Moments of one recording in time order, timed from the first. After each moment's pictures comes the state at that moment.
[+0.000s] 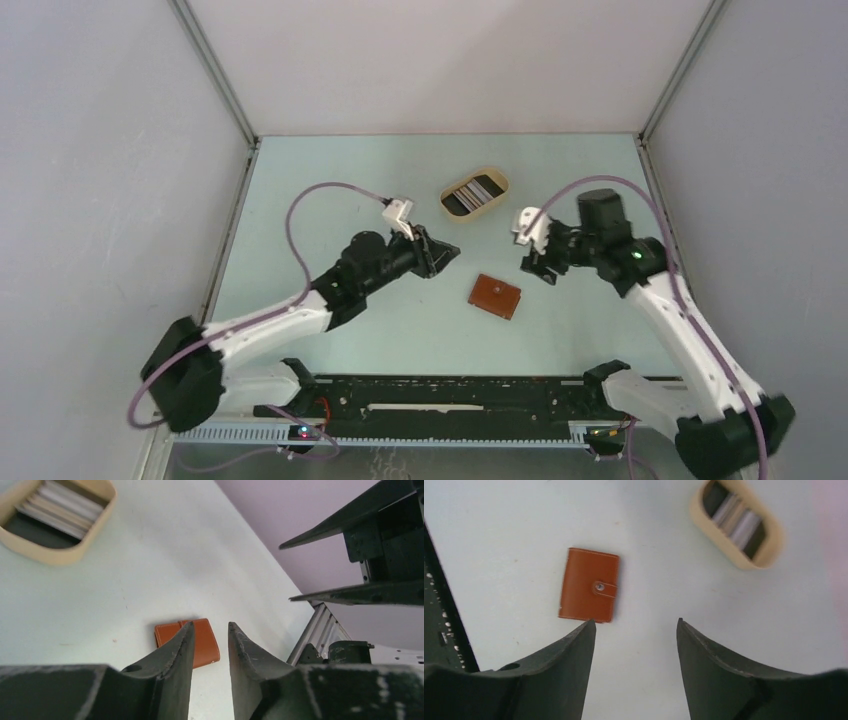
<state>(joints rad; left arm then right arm) -0.81 1.25 0.64 0.45 0.10 -0.61 0.37 1.08 1.03 -0.79 -0.51 -0.87</state>
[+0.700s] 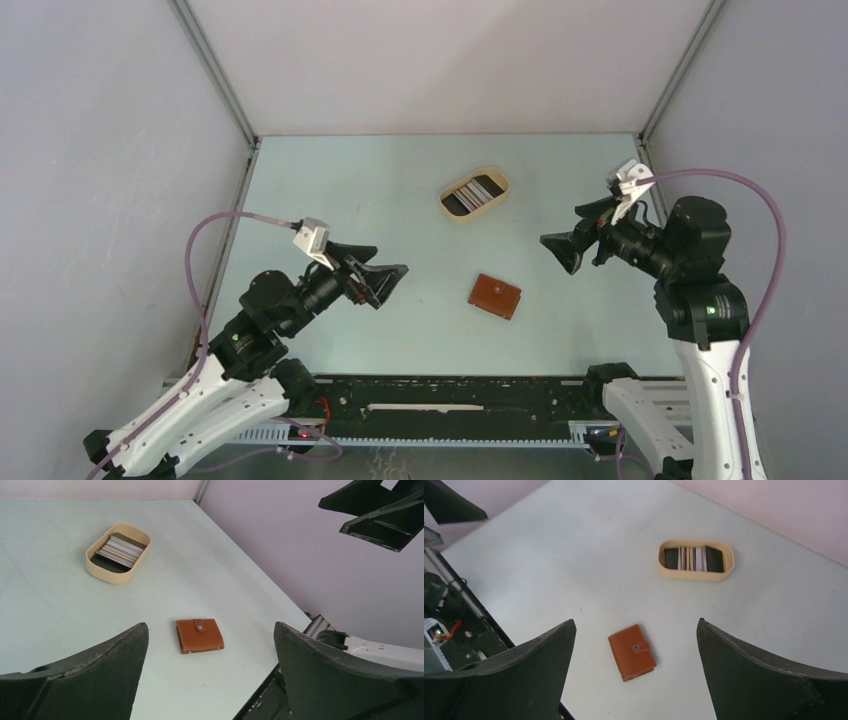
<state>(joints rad) -0.82 0.51 0.66 -0.13 -0.04 -0.45 0.09 0.78 1.20 -0.71 -0.64 -0.13</state>
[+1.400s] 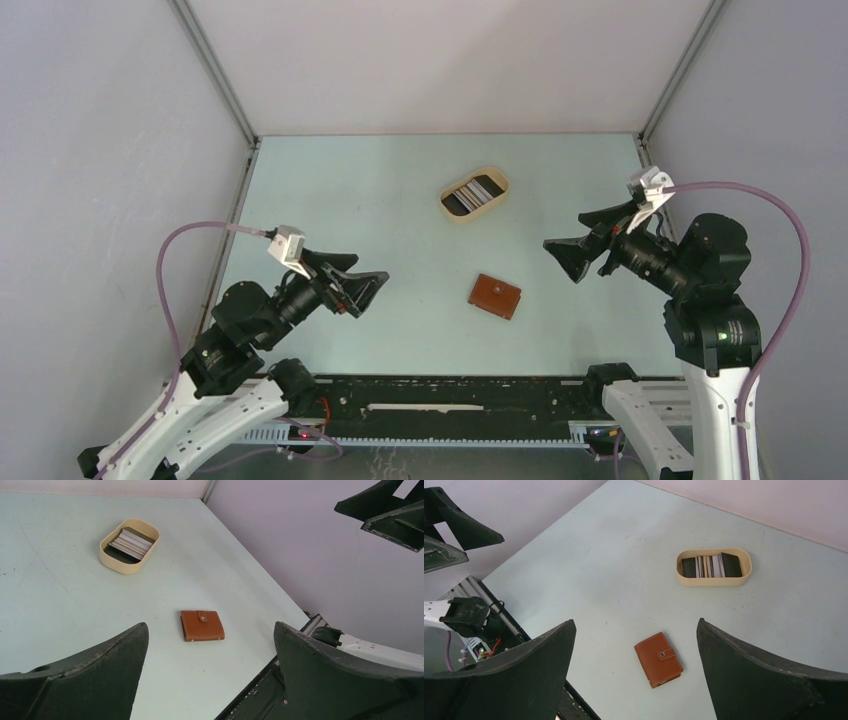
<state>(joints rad) -0.82 0.39 0.74 -0.35 -0.08 -0.47 0.06 0.70 1.23 -0.71 -0.66 0.05</state>
